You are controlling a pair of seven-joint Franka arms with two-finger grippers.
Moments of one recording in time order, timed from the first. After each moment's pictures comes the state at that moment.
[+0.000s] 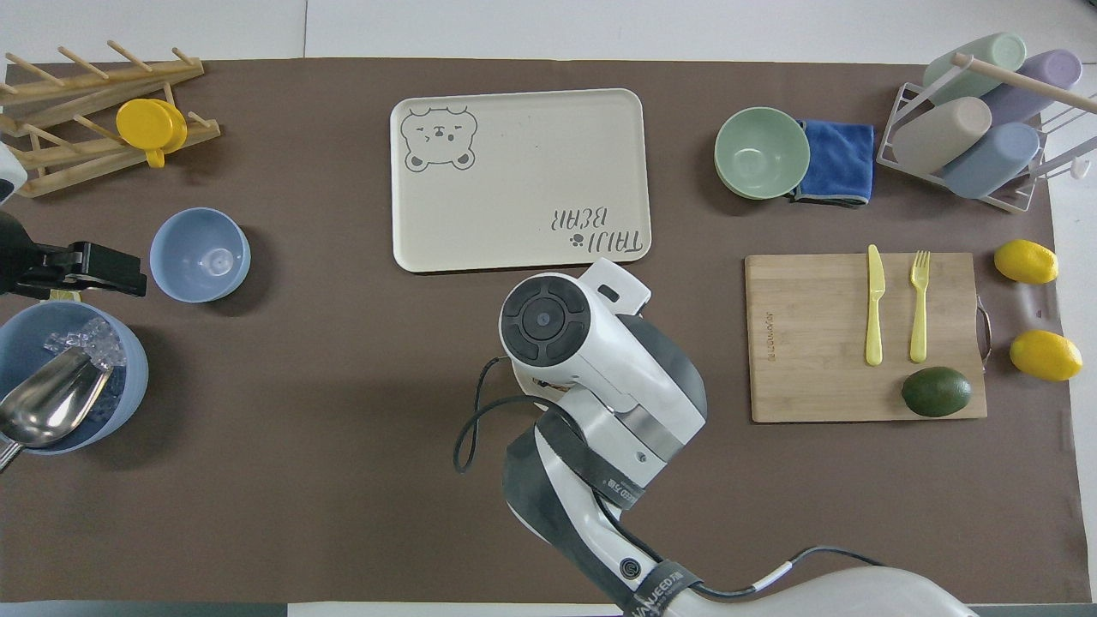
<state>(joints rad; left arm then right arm) -0.08 -0.05 0.03 -1.71 0.01 1.62 0.00 0.44 0.29 0.23 -1.80 -0.16 1.95 0.67</state>
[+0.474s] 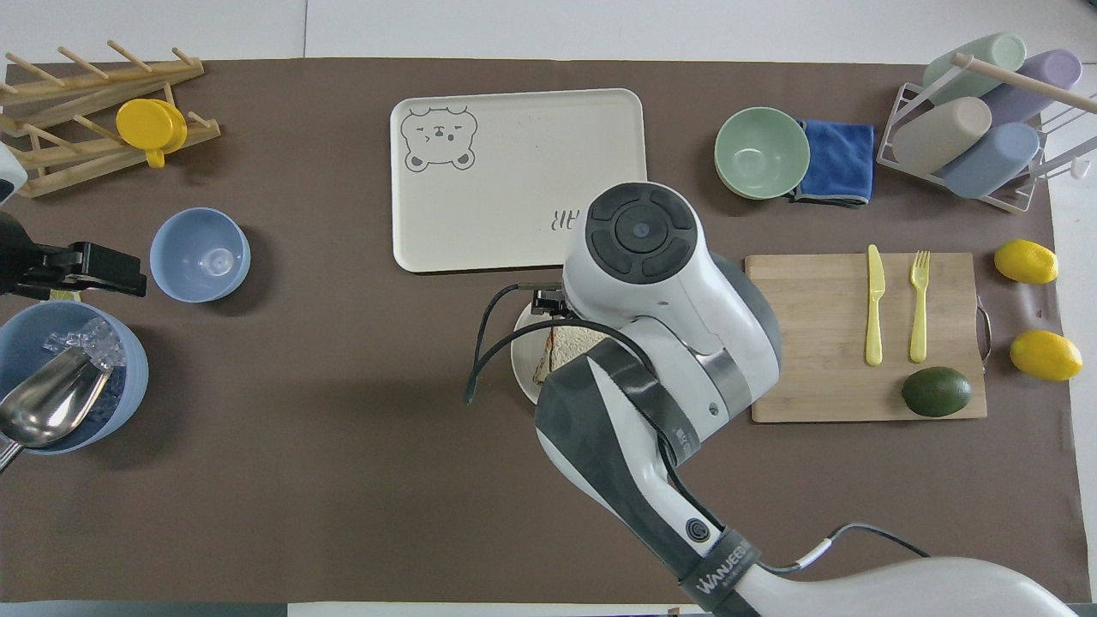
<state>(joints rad) -0.08 -0.05 0.03 -1.71 0.01 1.62 0.00 0.34 0.26 0.23 -1.68 -0.04 1.92 0.67</state>
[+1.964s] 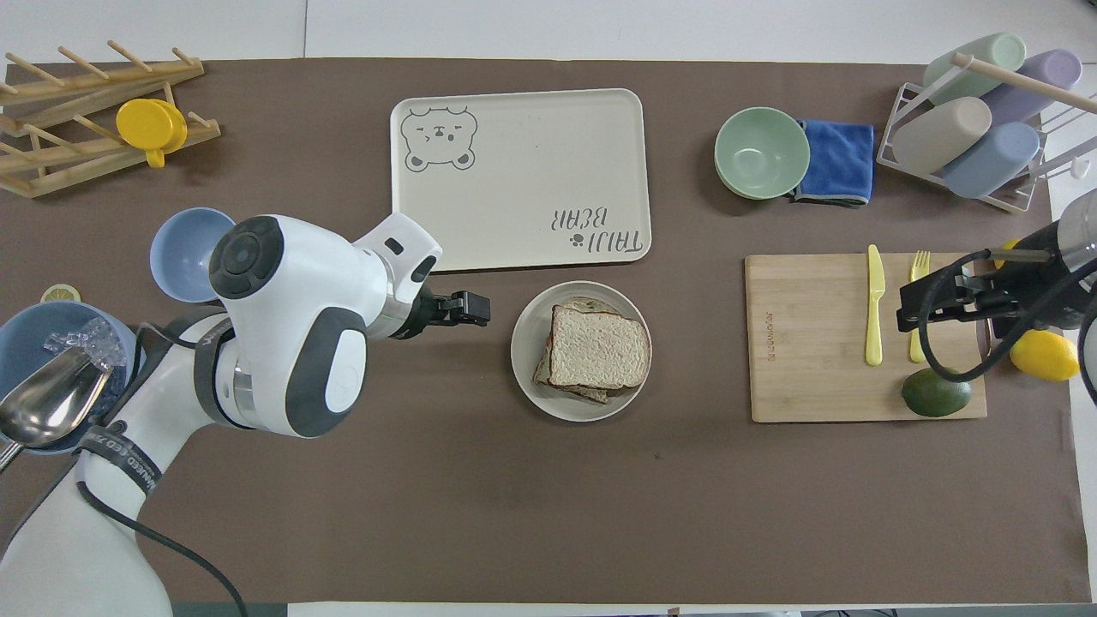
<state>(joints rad) -0.52 0.16 0.00 -2.07 -0.42 2.28 -0.21 0.23 -0.05 -0.20 -1.68 0.05 1.44 0.12</state>
